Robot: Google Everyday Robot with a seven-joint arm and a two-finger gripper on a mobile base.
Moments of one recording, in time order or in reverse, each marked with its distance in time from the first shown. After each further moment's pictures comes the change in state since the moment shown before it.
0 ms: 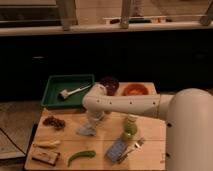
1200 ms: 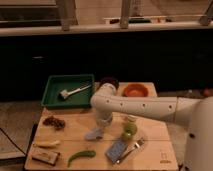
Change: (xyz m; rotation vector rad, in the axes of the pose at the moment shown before) arm 0.027 0.056 -0.035 -0.015 0.035 -0.037
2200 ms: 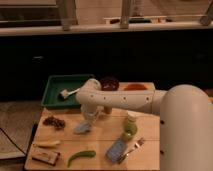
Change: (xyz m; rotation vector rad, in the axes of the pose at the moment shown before) arm -0.040 -0.081 0.018 0.013 -0.037 -0.162
